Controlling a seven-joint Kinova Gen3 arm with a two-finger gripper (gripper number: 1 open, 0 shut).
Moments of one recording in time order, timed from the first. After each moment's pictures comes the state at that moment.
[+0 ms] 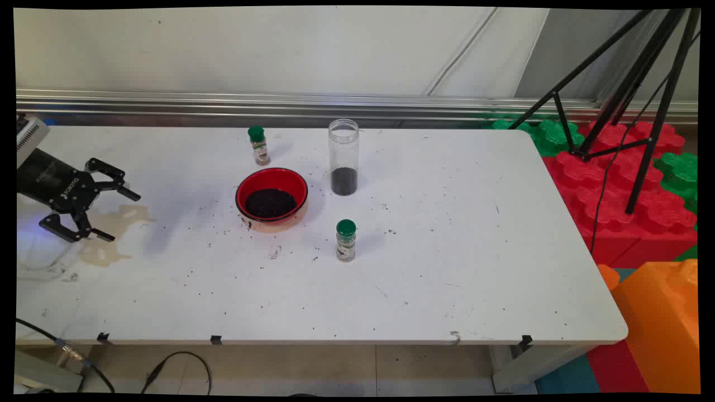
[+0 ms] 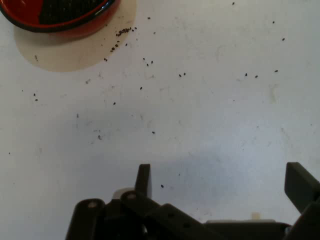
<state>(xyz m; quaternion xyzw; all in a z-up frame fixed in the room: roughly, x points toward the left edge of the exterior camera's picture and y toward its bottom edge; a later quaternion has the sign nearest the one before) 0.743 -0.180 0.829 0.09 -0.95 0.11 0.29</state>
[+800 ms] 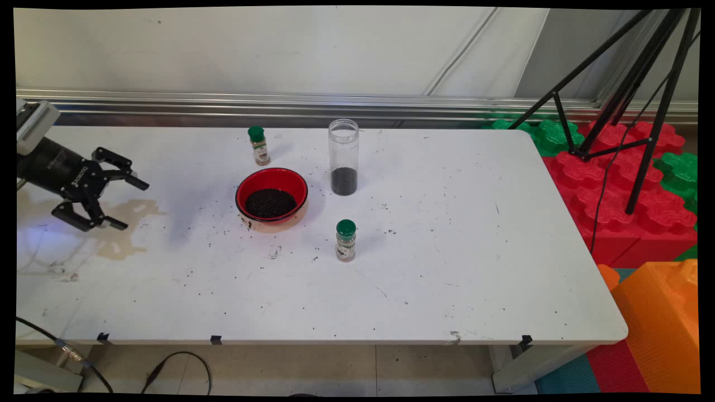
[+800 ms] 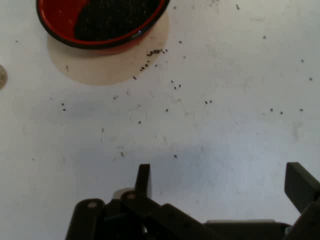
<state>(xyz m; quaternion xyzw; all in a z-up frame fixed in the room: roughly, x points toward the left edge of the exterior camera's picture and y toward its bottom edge) 0.726 -0.192 0.844 0.14 -0.94 0.11 0.30</state>
